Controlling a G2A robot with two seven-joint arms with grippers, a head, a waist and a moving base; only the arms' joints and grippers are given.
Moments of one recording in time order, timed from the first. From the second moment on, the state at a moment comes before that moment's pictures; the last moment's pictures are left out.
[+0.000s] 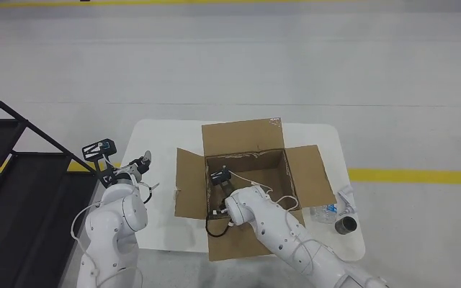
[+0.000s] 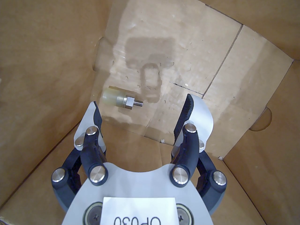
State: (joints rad) left arm 1.41 -1.40 -1.57 -2.02 1.48 0.46 -0.86; right arm -0.88 -1.57 0.68 -1.15 -1.15 0.34 1.06
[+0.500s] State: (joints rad) left arm 1.41 -1.40 -1.57 -2.02 1.48 0.46 -0.86; right arm -0.92 -1.57 0.70 -1.19 -1.16 0.38 1.03
